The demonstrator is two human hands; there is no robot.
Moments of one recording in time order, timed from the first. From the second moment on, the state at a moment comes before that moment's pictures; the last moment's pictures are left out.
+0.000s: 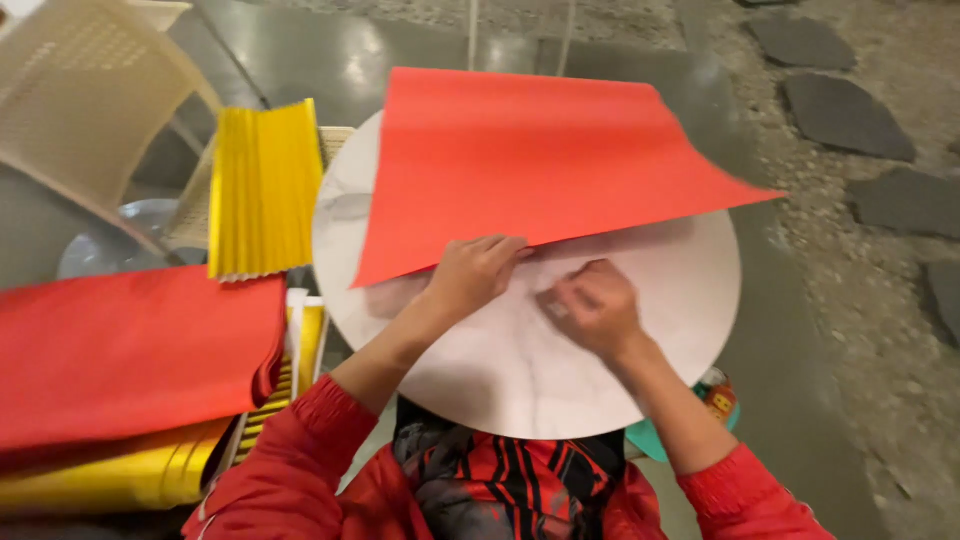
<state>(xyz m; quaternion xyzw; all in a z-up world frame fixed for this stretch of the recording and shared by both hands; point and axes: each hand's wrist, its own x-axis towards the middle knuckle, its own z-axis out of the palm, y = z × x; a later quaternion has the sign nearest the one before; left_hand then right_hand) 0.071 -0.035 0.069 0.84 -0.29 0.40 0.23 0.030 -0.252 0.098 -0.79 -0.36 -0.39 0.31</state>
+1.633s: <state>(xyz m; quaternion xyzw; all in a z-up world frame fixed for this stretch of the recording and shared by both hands) 0.177 0.034 0.222 0.88 -0.17 0.45 0.04 0.136 -0.361 0.237 -0.67 0.16 0.14 0.71</state>
